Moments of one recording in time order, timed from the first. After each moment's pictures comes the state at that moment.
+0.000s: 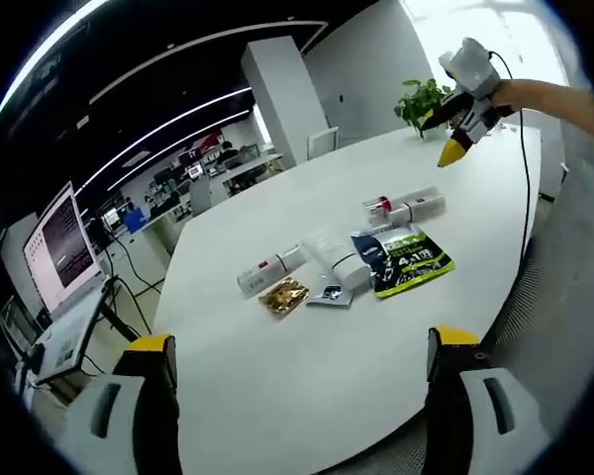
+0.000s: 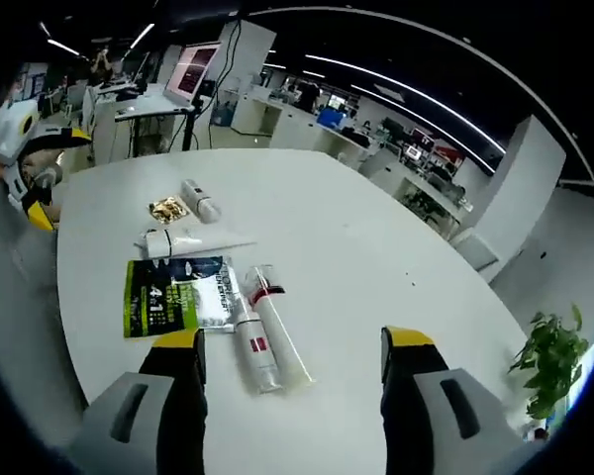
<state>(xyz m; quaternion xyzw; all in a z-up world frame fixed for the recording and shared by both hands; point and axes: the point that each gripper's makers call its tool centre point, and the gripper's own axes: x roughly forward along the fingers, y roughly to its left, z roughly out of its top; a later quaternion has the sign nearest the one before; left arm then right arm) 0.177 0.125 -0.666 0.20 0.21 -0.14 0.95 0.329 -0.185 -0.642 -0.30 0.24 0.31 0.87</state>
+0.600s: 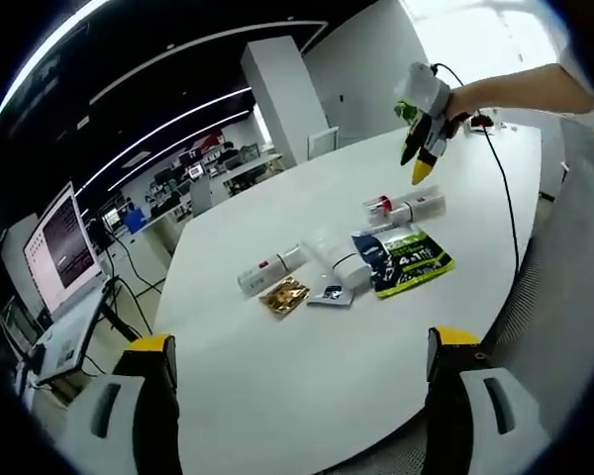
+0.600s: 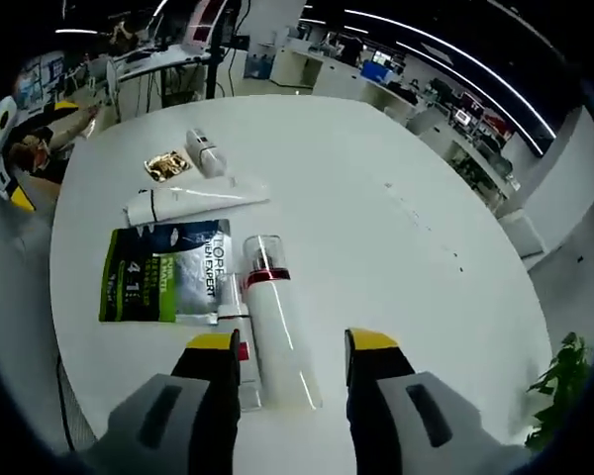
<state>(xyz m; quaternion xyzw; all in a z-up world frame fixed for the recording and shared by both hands) 0.177 0.128 -0.667 0.20 0.21 -0.14 0.95 0.366 -0.173 -0.704 -0.33 0.36 0.38 0.79</state>
